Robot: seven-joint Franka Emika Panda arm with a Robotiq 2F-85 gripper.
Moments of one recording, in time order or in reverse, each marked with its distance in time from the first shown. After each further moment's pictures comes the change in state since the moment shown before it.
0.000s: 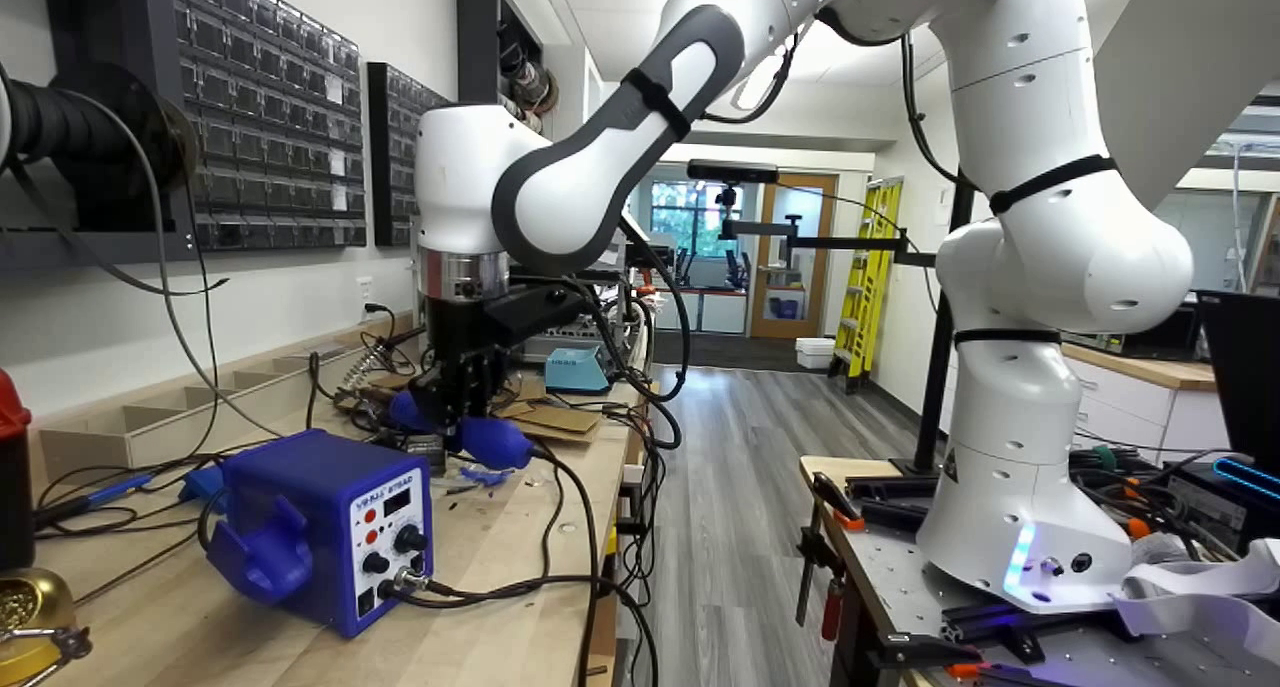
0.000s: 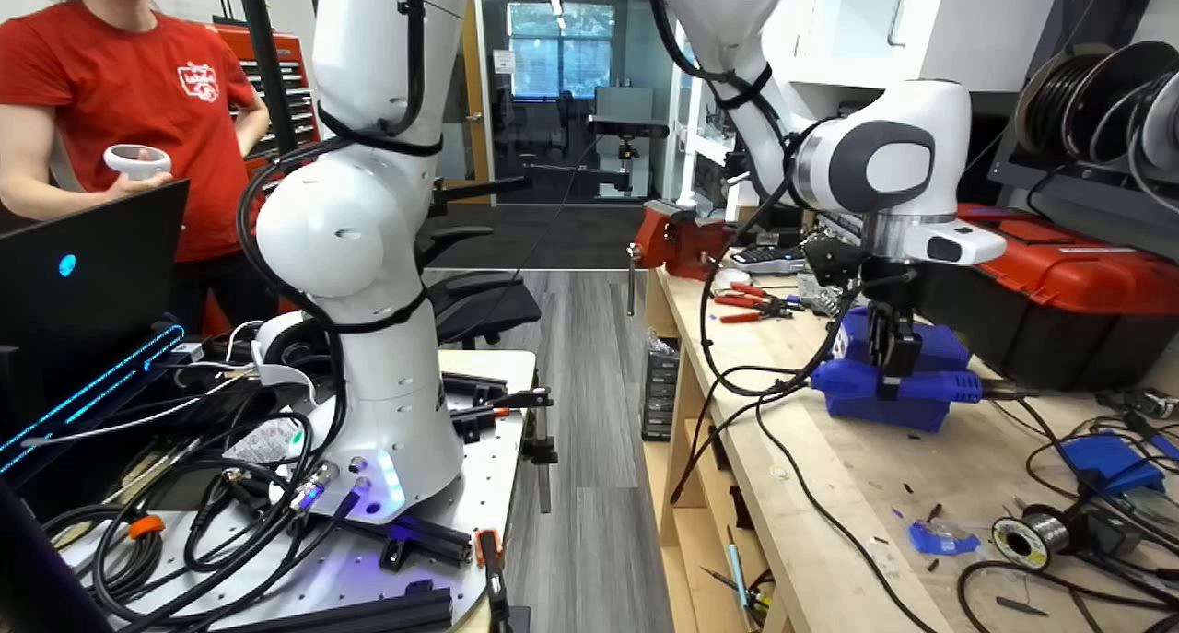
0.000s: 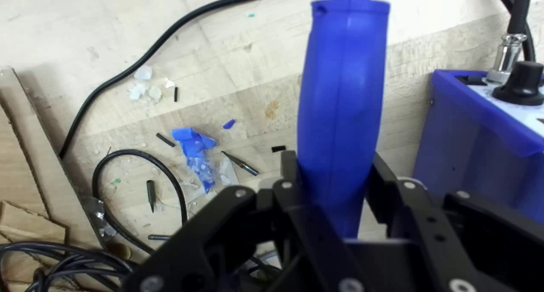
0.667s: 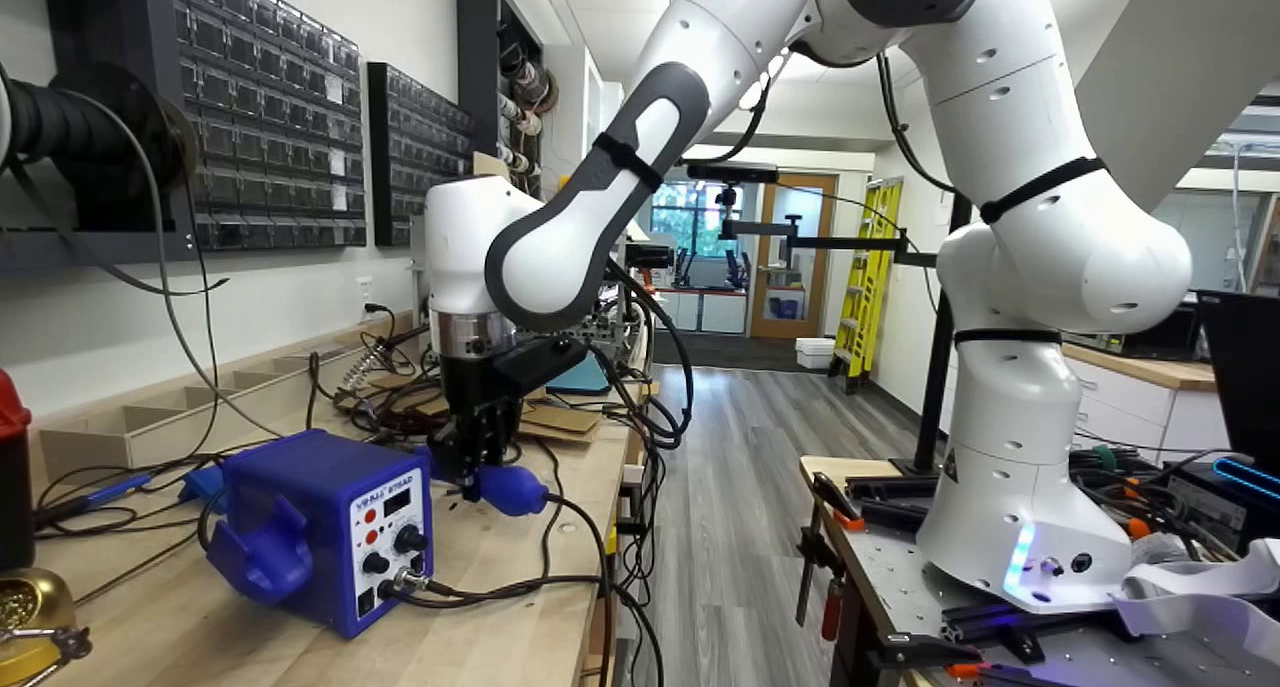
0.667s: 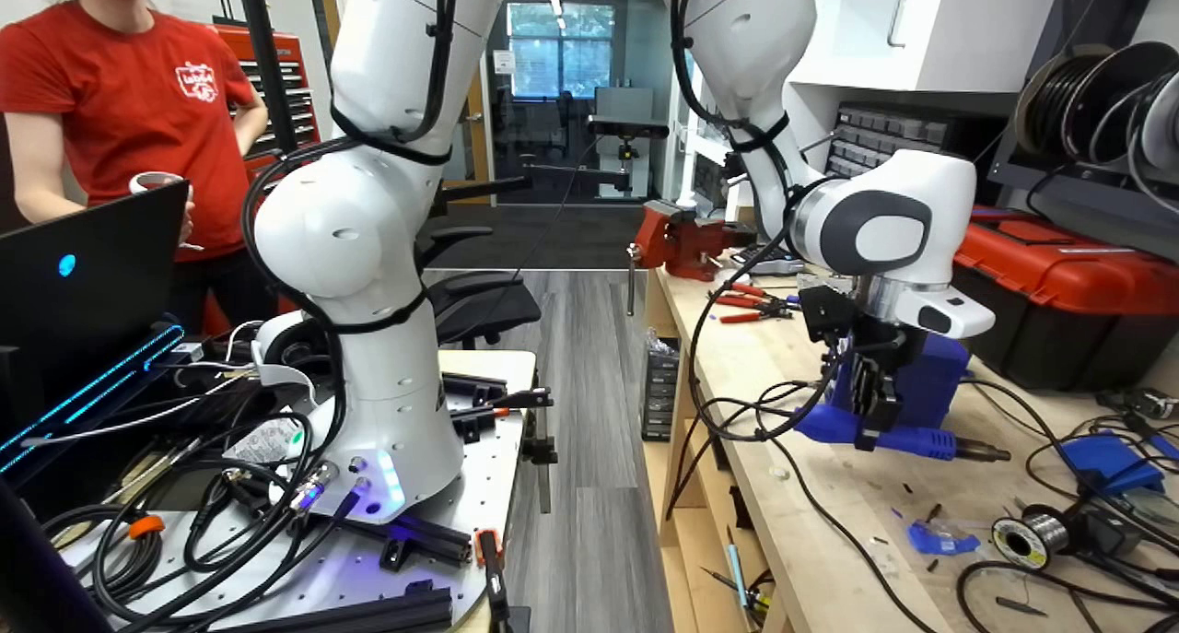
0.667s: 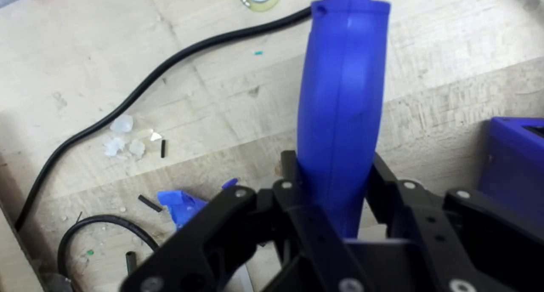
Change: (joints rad) arm -0.016 0.121 -0.020 0.004 0.100 0.053 -0.090
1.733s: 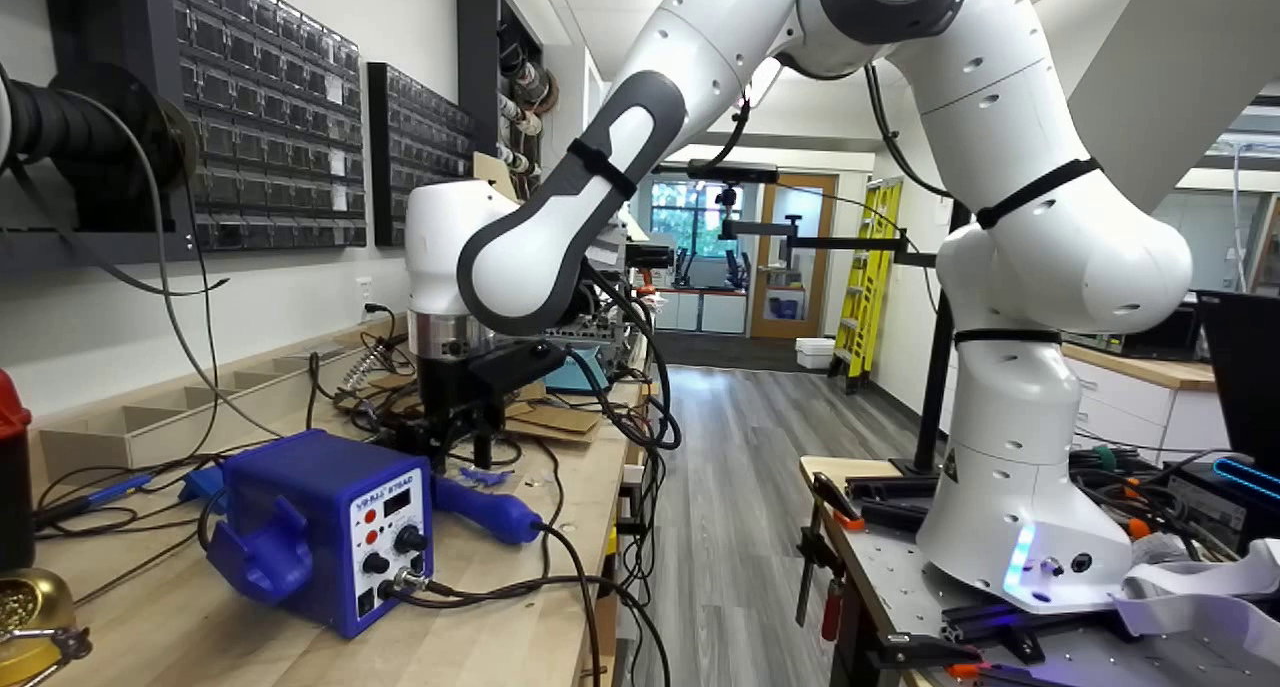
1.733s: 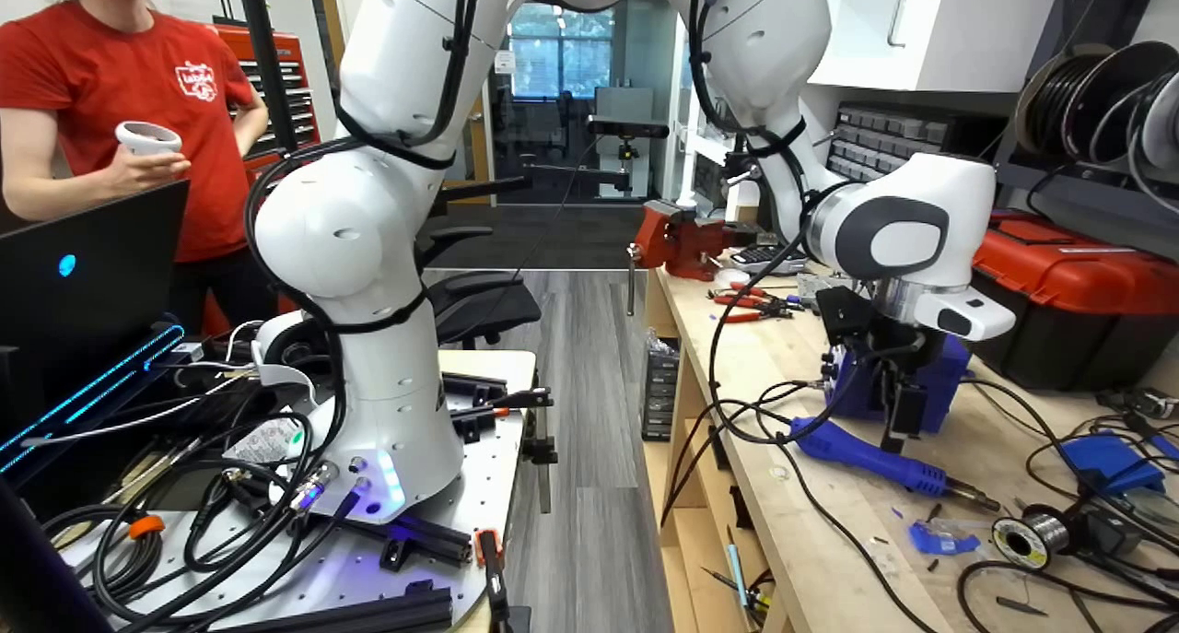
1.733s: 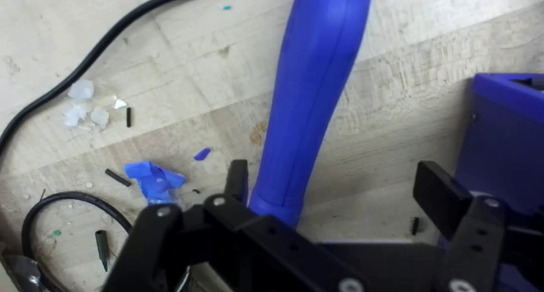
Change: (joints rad) arm 0.008 0.057 -0.006 0.084 0.049 0.011 -0.029
